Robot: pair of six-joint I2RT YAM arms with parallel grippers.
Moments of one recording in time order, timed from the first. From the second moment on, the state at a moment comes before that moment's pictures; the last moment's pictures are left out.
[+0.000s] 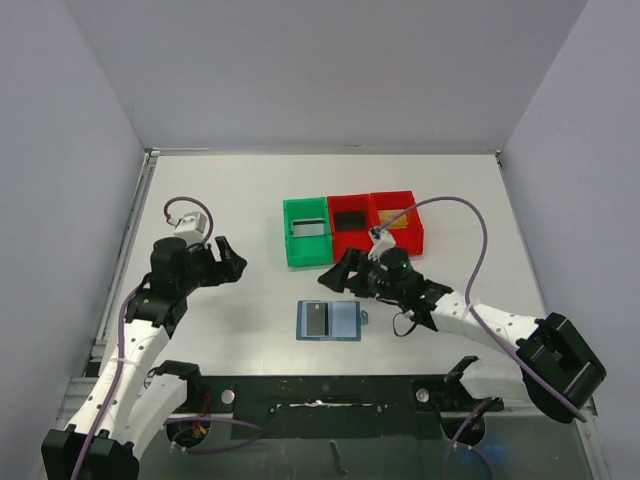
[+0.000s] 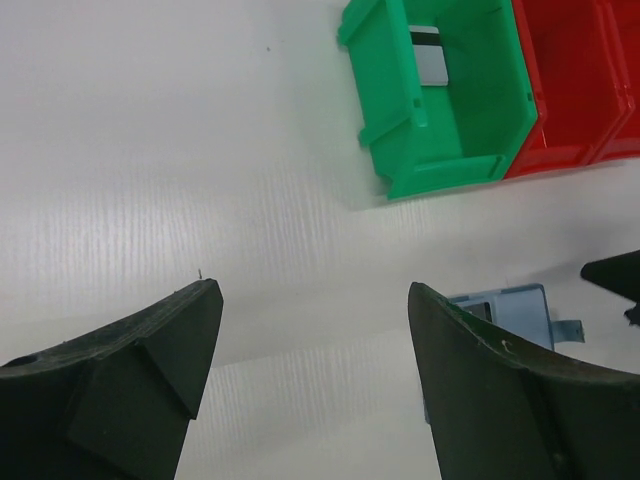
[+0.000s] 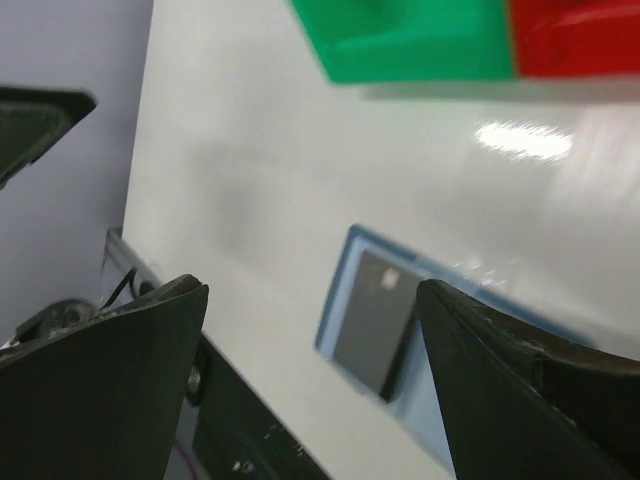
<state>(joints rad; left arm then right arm) -0.17 0.80 0.61 -0.34 0.16 -0.37 0.61 1.23 0.53 0.24 -0.22 0.81</state>
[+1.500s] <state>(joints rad) -0.79 1.35 0.59 -0.02 0.13 -0.79 0.84 1.43 0.44 0.27 -0.08 1.11</state>
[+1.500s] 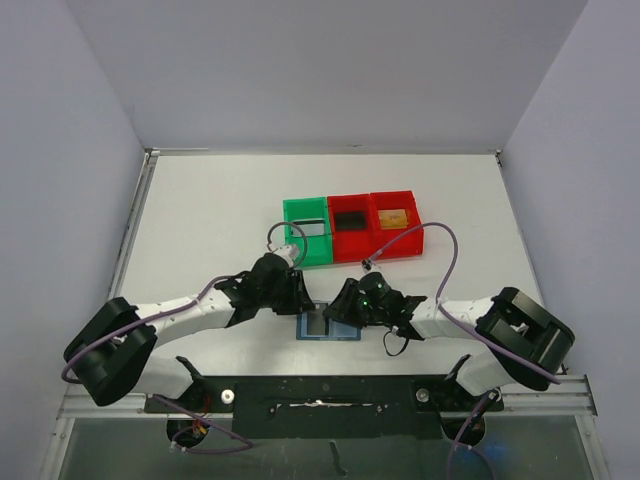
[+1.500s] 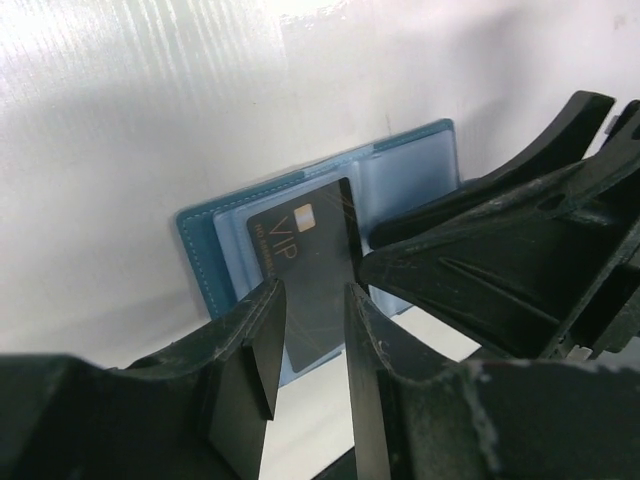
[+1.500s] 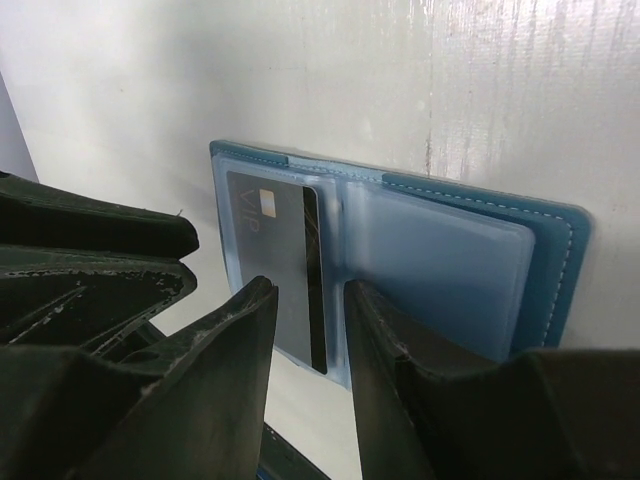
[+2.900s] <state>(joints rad) -0.79 1.49 0.65 -0.09 0.14 -0.76 0.74 1.49 0.28 0.63 -0.28 1.15</state>
